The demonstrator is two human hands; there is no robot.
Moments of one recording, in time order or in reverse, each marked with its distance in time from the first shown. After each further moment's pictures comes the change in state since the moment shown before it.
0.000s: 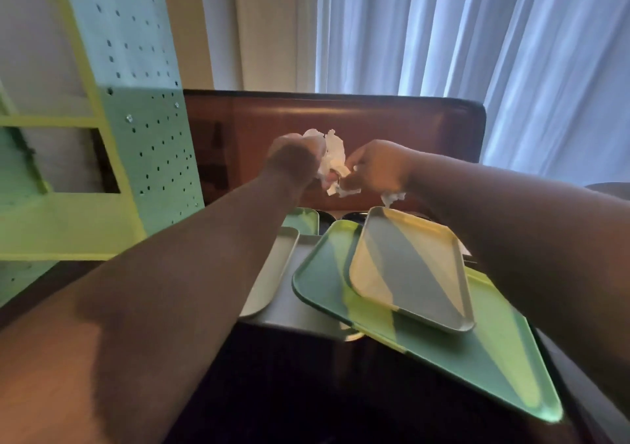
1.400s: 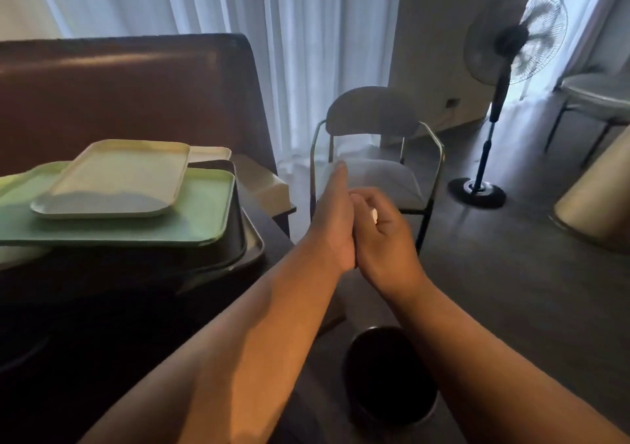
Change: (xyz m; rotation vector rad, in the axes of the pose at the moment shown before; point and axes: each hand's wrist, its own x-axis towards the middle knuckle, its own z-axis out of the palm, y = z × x) left_hand -0.346 -0.077 0.309 -0.467 -0.834 -0.493; right_hand -0.419 0.198 0.096 0.660 0.930 0.338
